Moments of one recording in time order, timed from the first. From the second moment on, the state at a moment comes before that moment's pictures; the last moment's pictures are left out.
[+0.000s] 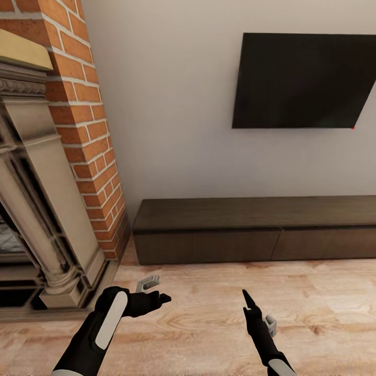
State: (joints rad) left arm -0.41 -0.06 -0.06 -1.16 0.57 0.99 0.10; right arm -0.42 -0.01 0.06 -0.31 -1.45 -0.03 0.80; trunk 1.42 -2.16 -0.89
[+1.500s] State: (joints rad) left arm -0.40 -0.03 -0.22 -1.14 0.83 1.00 0.10; right arm -0.42 -0.02 0.06 -0.31 -1.49 -0.03 0.80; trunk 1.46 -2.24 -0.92
